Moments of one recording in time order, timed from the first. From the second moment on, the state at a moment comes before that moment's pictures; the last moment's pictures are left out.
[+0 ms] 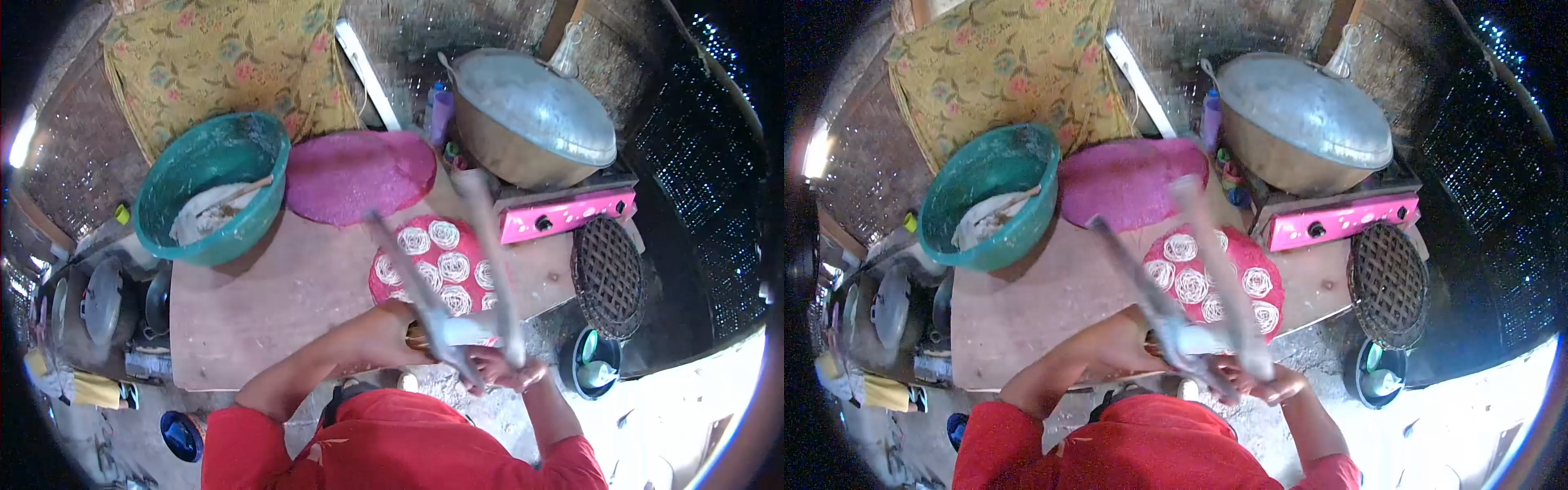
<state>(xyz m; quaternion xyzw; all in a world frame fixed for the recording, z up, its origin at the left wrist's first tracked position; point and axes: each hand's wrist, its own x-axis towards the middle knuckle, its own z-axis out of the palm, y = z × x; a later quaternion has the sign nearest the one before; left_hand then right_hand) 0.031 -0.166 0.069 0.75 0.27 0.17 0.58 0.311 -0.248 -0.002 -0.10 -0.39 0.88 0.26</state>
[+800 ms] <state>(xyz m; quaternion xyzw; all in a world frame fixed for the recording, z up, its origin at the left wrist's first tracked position) 0.060 -0.221 -0.130 0.89 0.34 0.29 0.02 0.467 -0.318 -0.023 0.08 -0.33 0.70 0.63</state>
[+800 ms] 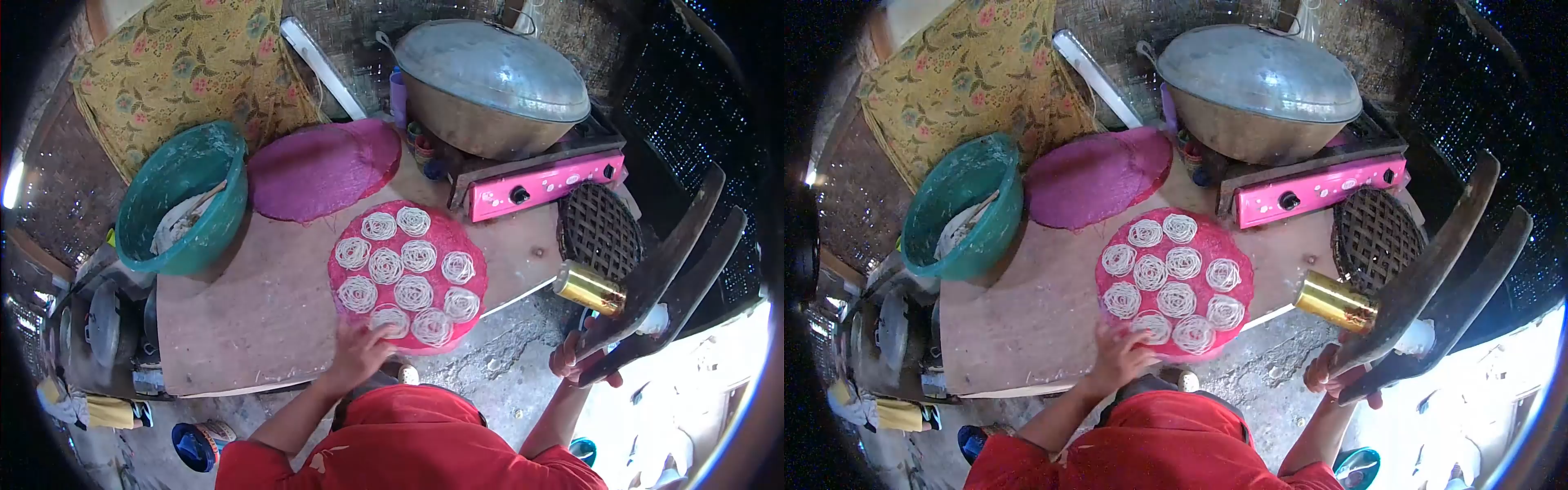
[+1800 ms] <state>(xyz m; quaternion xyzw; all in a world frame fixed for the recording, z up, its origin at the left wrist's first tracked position) 0.090 -0.101 0.129 0.46 -0.08 0.49 0.74 0.338 -0.219 -0.008 -0.01 -0.35 0.93 0.15</state>
